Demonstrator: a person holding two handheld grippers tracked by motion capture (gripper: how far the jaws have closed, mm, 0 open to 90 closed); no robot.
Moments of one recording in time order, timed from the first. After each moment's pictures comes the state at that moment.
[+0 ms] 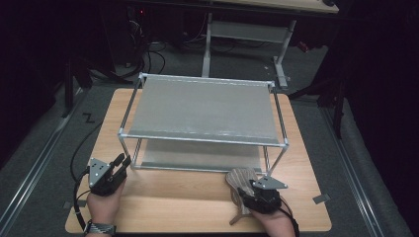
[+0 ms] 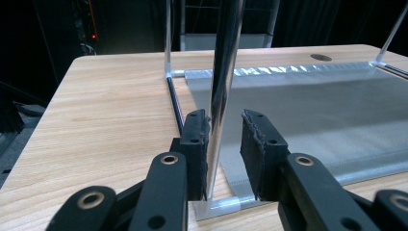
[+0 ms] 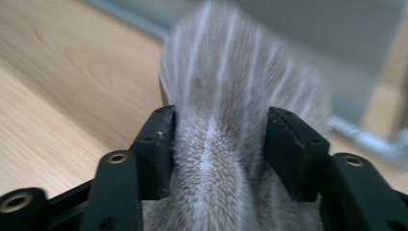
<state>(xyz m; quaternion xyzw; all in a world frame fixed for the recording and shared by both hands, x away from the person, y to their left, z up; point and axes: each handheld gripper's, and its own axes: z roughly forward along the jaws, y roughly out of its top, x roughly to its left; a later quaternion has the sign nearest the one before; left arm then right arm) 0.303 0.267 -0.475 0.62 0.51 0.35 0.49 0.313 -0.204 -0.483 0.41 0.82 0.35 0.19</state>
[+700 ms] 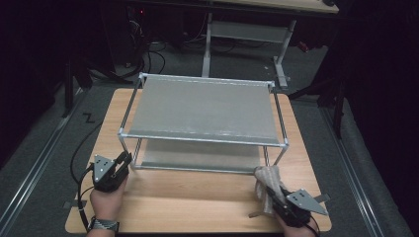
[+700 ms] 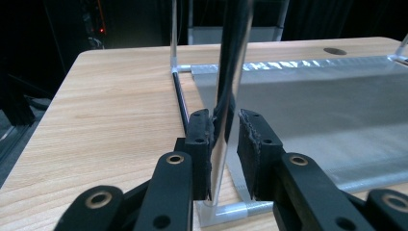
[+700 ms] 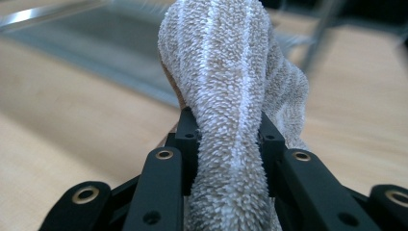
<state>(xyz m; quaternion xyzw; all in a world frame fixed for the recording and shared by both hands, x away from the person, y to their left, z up) 0.316 0.261 -0.477 0.62 0.52 0.35 0.47 0.267 -0.273 -0.462 0.42 0.72 0.45 0.31</state>
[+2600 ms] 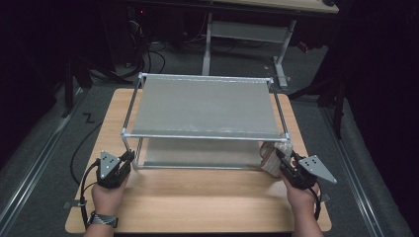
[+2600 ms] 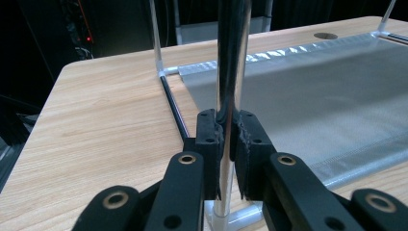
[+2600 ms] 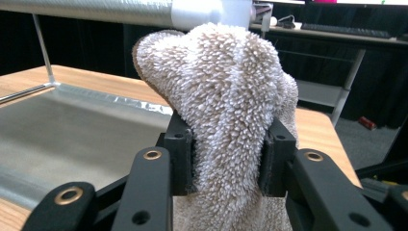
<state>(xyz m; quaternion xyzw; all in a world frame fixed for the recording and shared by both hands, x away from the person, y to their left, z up) 0.326 0.258 -0.478 0.66 0.48 0.36 0.45 0.354 -0.287 -0.438 0.42 0.64 0.51 0.38</state>
